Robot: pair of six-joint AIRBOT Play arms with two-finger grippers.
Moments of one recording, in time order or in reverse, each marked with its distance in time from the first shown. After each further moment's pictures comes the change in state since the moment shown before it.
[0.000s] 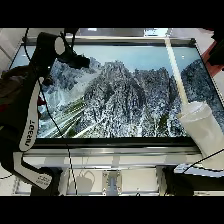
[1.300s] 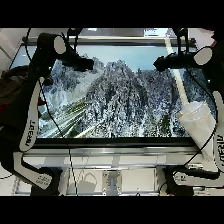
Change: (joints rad) left arm -0.005 0.000 0.000 -0.129 -0.051 -0.019; right arm 0.939 0.013 0.115 0.419 -0.861 -0.454
